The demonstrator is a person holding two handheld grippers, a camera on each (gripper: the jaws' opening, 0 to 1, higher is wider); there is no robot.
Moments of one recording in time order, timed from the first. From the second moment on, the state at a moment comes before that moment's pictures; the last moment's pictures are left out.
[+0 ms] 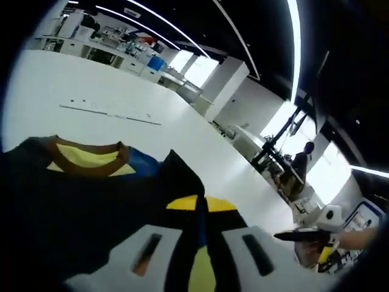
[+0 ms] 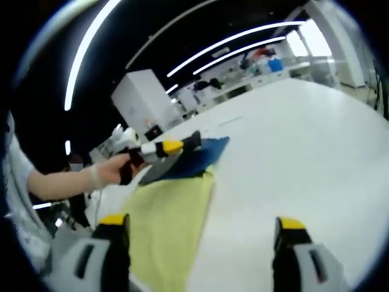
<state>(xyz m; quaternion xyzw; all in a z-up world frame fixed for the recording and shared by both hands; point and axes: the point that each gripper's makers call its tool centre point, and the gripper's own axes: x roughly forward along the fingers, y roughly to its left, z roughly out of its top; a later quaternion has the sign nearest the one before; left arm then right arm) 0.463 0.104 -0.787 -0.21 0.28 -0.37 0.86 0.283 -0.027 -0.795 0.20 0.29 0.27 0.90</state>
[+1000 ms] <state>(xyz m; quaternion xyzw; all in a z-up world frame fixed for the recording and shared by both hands) 0.456 0.143 -0.789 -0.12 0.23 -0.39 0.88 0.293 -0.012 -0.789 0.18 0.28 0.29 0.90</state>
